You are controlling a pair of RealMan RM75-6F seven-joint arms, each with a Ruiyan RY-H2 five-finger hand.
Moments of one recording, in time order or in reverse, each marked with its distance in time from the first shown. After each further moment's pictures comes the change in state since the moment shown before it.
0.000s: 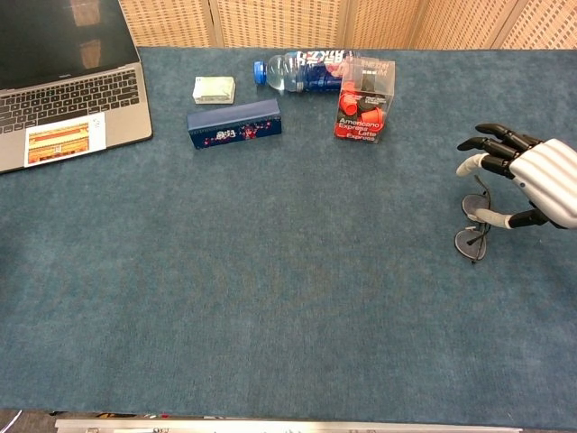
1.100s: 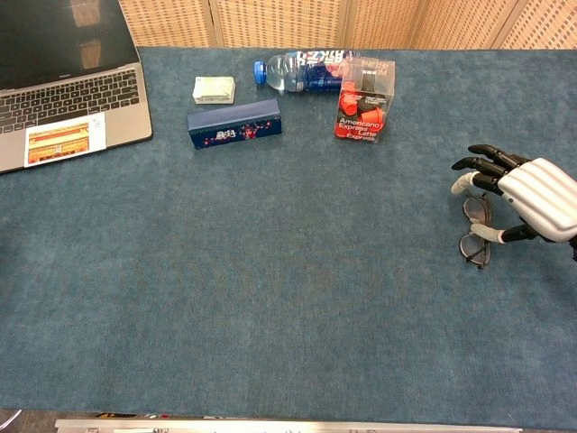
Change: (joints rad) left arm 0.005 -0.005 0.001 0.012 0.001 0.001 -0.016; right arm -0.022 -0.038 -0.020 0.050 -0.004 -0.055 0.014
